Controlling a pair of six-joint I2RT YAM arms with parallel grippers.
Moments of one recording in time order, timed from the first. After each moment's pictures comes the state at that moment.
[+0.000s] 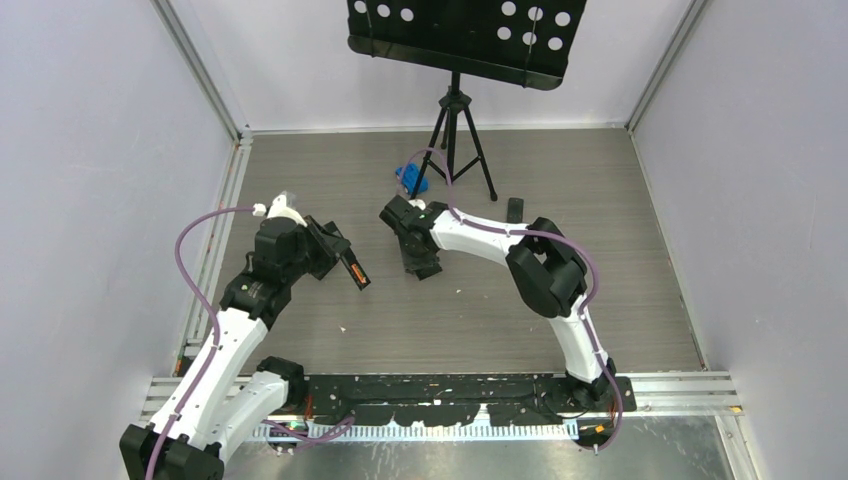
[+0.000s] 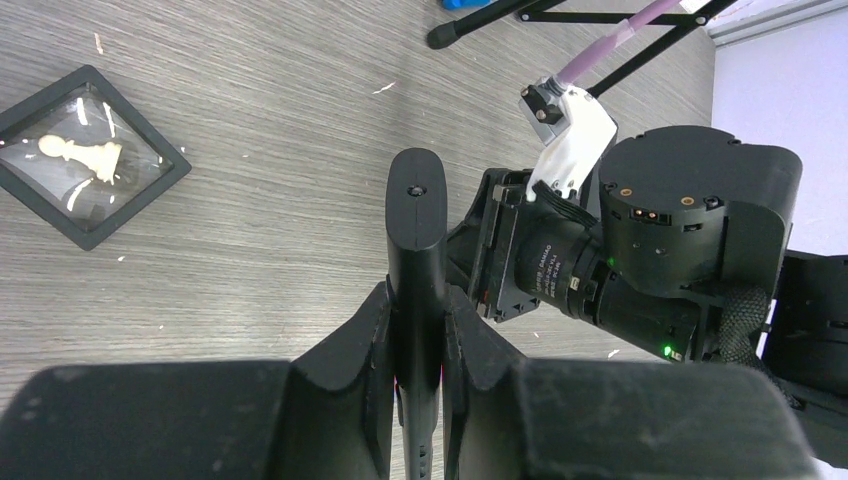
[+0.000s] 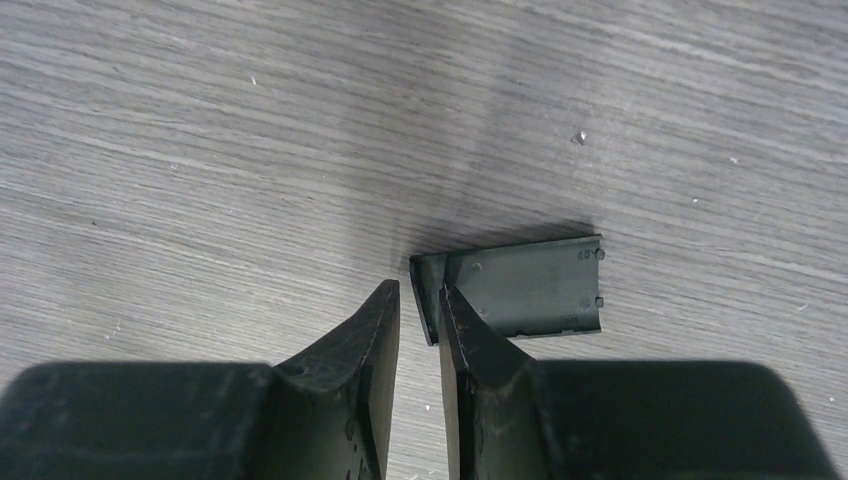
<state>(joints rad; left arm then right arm) -0.28 0.81 0.71 -0.40 0.05 -0.76 0.88 2.13 1.63 -0.72 0.15 0.62</state>
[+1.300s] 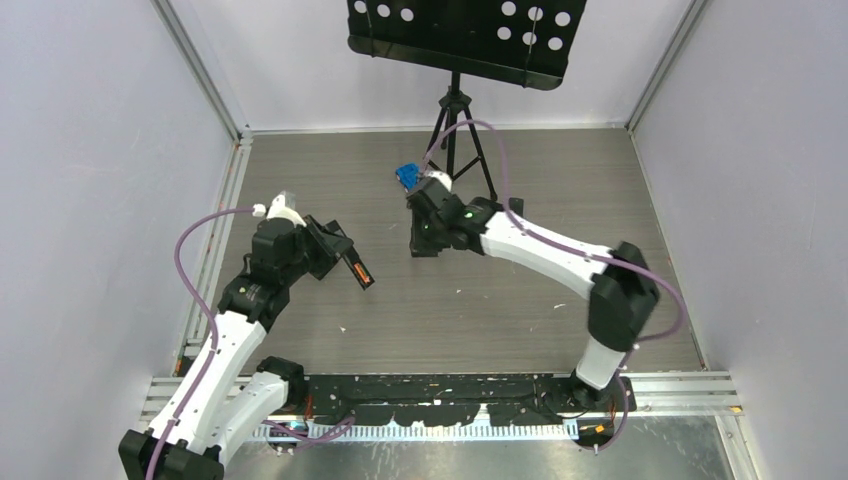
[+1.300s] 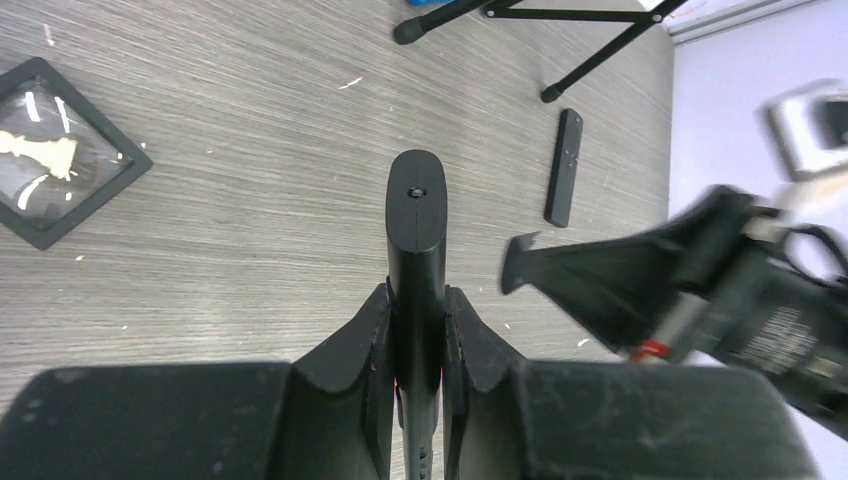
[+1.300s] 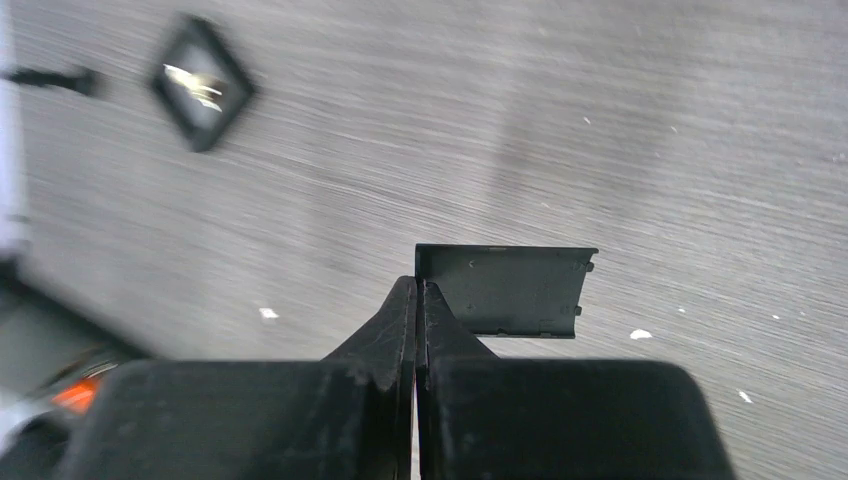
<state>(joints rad) -0.28 0.78 0.72 -0.40 0.08 -0.79 0.88 1.80 1.46 -0.60 0.15 0.70</state>
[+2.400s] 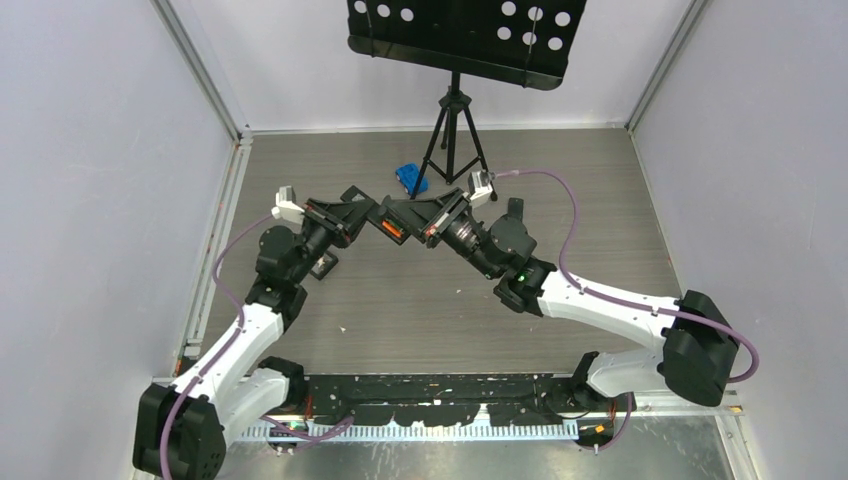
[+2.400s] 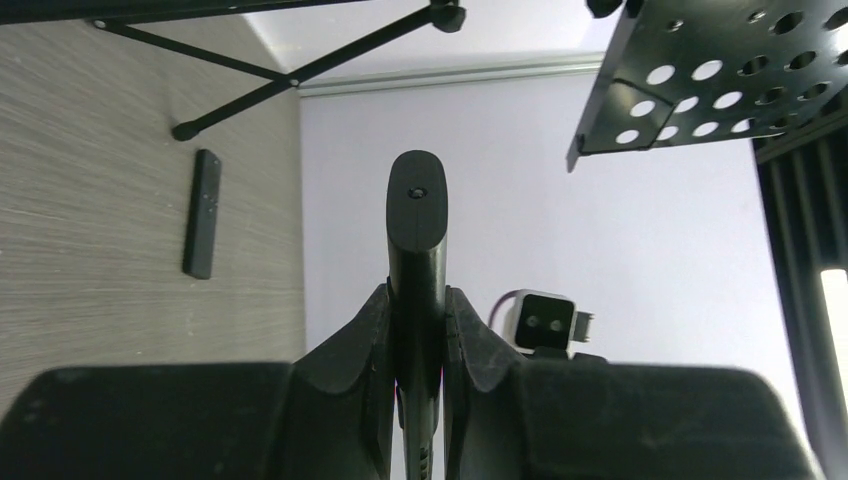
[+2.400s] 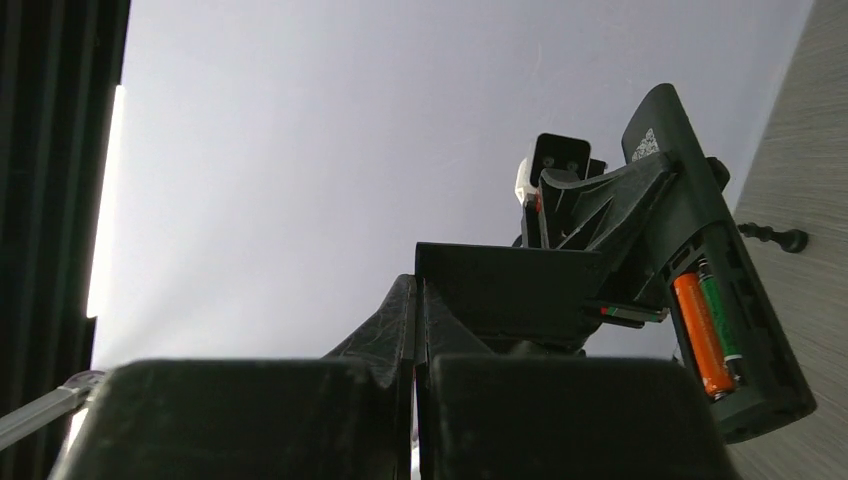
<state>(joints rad) -0.29 0.93 0.49 0.50 0.27 -1.47 0.94 1.28 0.85 0.68 0.08 1.40</state>
